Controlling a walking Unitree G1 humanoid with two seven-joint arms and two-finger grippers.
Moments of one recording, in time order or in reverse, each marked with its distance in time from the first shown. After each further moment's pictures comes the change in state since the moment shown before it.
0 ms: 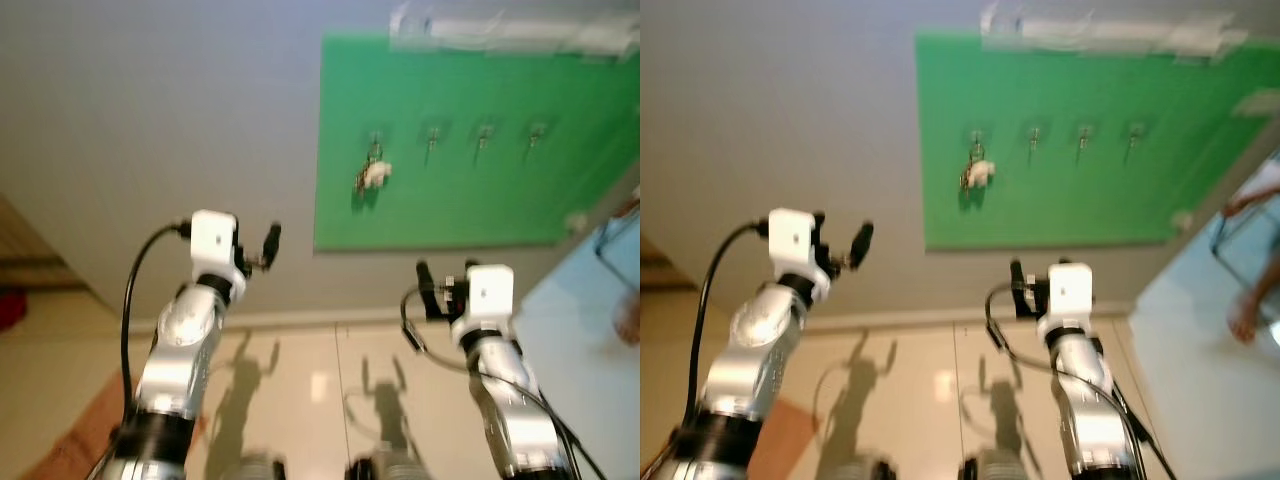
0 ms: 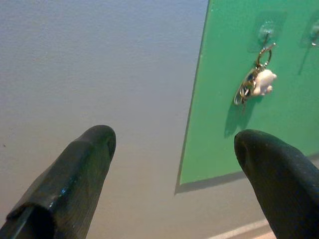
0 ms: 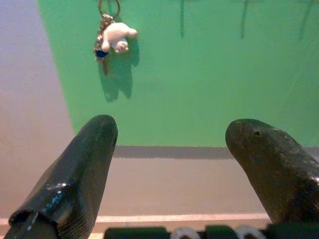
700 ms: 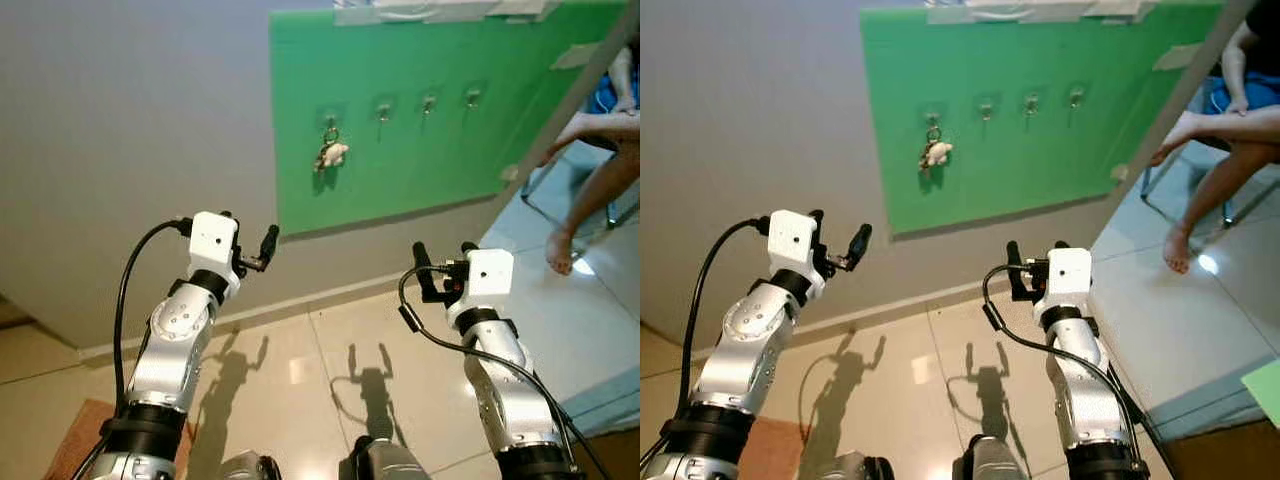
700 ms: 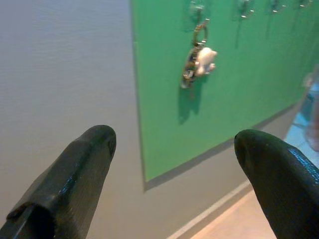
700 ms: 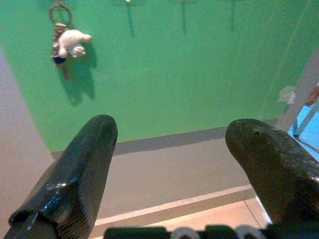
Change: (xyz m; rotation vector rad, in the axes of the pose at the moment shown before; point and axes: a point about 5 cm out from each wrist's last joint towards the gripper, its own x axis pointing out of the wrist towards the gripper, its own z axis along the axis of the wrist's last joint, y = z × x) left arm -0.002 0.007 -0.003 0.069 -0.004 -0.063; right arm 0.015 0.001 0.014 0.035 -0.046 0.008
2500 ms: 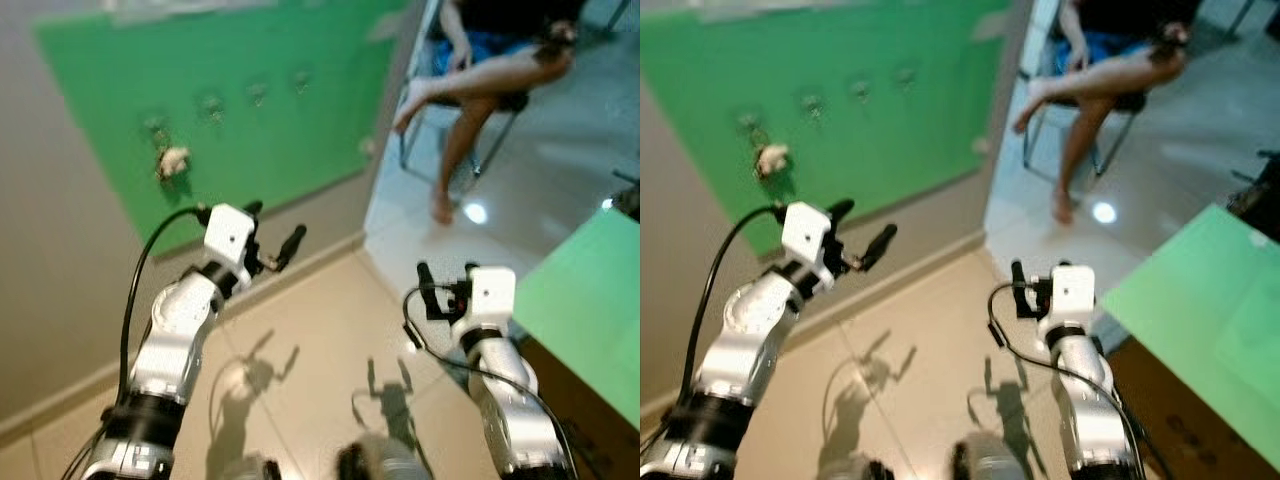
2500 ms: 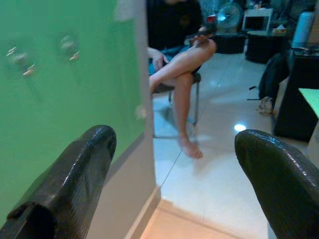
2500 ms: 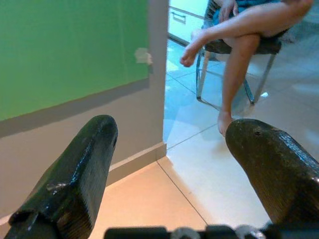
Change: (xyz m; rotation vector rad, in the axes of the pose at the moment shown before) left arm 0.006 -0.010 0.016 0.043 -0.107 -0.222; right arm -0.014 -0.003 -0.017 -0.001 0.059 -0.010
